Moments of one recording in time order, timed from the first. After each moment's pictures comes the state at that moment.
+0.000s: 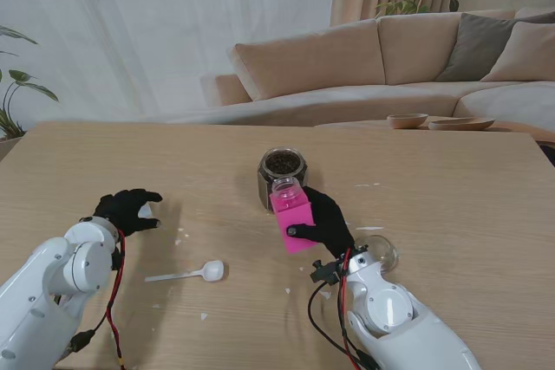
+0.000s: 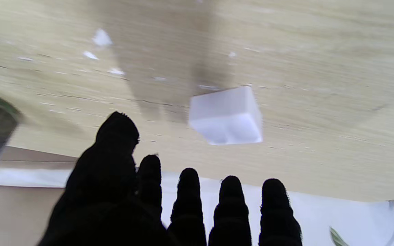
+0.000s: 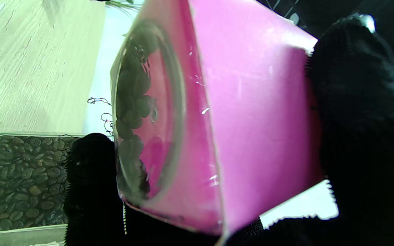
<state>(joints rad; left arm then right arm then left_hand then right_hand) 1.57 -1.03 -1.39 -1.61 0.93 0.22 -0.31 -1.51 -1.22 1.01 -1.34 0.29 -0.61 -0.05 0.98 -0.21 0.13 0.00 0.32 0.00 0.25 0.42 0.25 0.07 0.24 0.39 0.15 0.15 0.12 0.57 -0.03 0.22 0.31 0.85 0.54 -0.97 0.74 -0.29 0.76 0.03 0.91 0.42 1.02 0.15 0.73 0.52 1.01 0.21 0.81 0.58 0.62 0.33 1.43 0.80</state>
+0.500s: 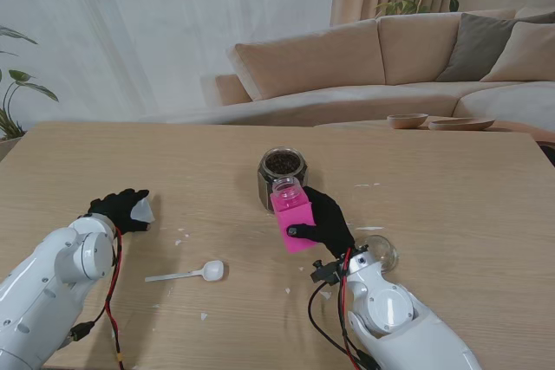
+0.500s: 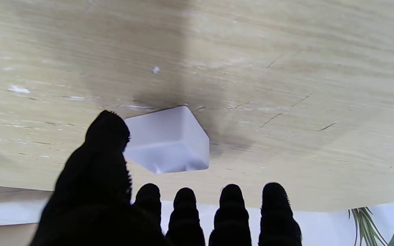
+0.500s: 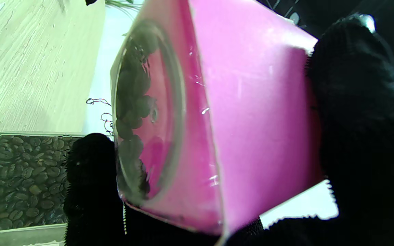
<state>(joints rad) 1.44 -1.02 -1.30 -1.42 0.96 0.30 -0.32 -1.51 -1.22 1.01 -1.34 0.29 -0.61 -0.05 0.92 -0.23 0.14 0.00 0.17 0.01 0.00 0.21 0.14 0.02 0.05 0.30 0.10 0.15 0.09 0.46 -0.03 0.22 0.23 0.78 0.54 -0.97 0.74 -0.29 0.76 0.03 0.91 0.42 1.02 0.15 0.73 0.52 1.01 0.21 0.81 0.58 0.62 0.33 1.43 0.80</state>
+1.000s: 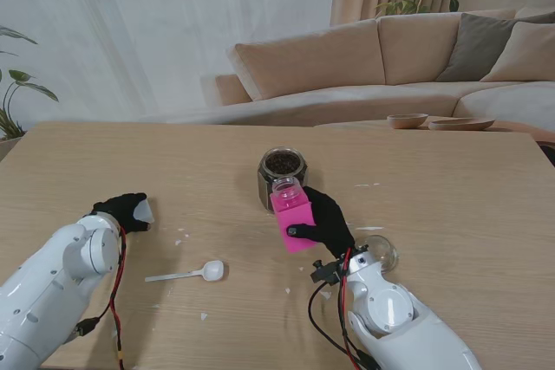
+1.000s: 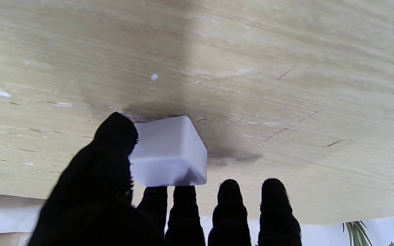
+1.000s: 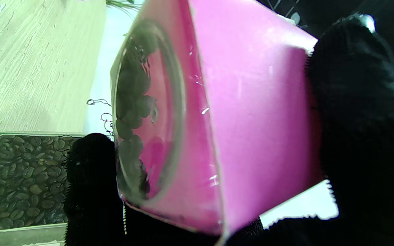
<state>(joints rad) 1.38 -1.02 -1.25 -1.35 0.92 0.34 -0.31 -1.51 -1.22 1.01 -1.35 0.29 -0.61 -0.05 0.91 -0.25 0.28 0.00 0.16 0.10 0.07 0.46 0.17 0.02 0.20 0.37 0.13 0.14 0.12 0.48 0.00 0.22 0.26 0.78 0.54 -0.97 0.74 -0.29 0.76 0.03 0.91 0.42 1.02 0.15 0.73 0.52 1.01 0.21 0.81 0.58 0.62 0.33 1.43 0.80</state>
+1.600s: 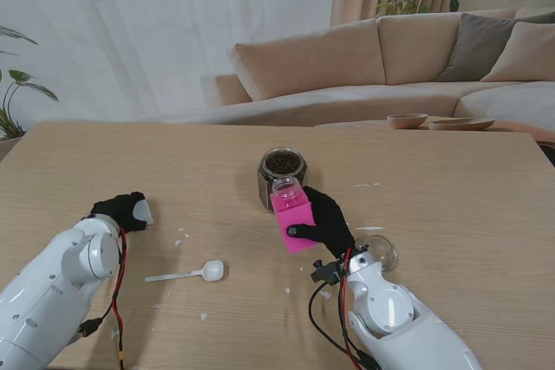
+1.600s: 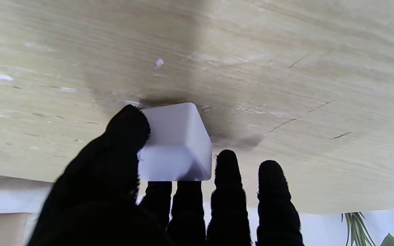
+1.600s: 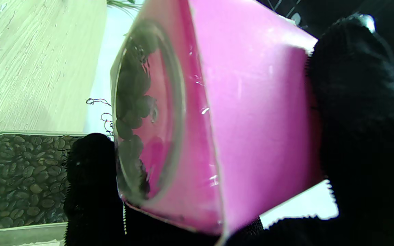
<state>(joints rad) 1.40 -1.03 -1.27 -1.35 0.90 0.32 -0.23 -1.51 -1.22 1.01 -1.35 0.29 -0.60 -0.05 0.95 -0.33 0.40 -0.04 0.20 0.14 0.35 0.53 0.34 0.08 0.43 0.54 0.31 0.14 0.38 0.70 0.06 0.22 0.59 0.87 0.54 -0.97 0.74 -0.29 0.76 0.03 0.91 0.42 1.02 0.15 0.73 0.52 1.01 0.21 0.81 0.58 0.62 0.33 1.43 0.80</state>
